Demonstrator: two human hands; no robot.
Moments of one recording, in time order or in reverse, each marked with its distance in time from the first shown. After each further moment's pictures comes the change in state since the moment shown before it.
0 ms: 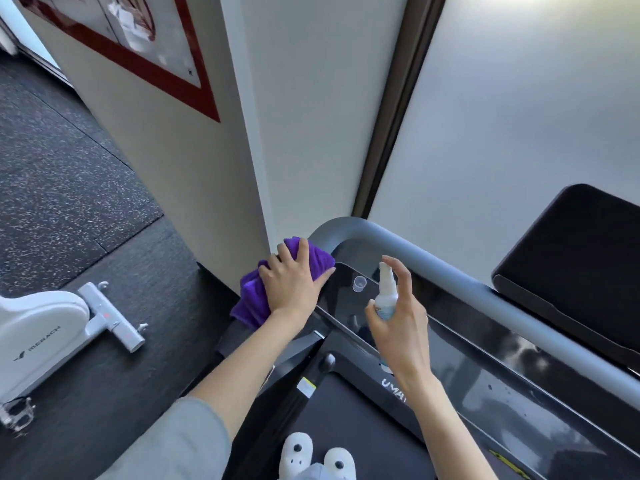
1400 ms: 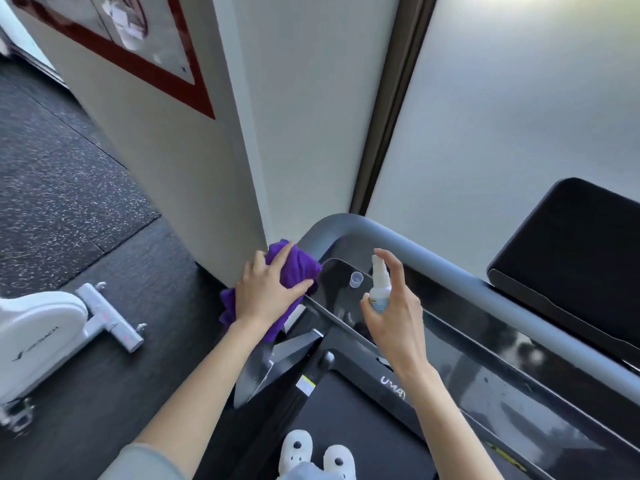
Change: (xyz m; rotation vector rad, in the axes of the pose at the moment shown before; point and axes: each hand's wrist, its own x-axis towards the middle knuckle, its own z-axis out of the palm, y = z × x) left_hand -0.013 -0.048 -0.002 -0.388 -0.055 0.071; right_hand 0.001 -0.005 -0.003 -0.025 -0.031 0.004
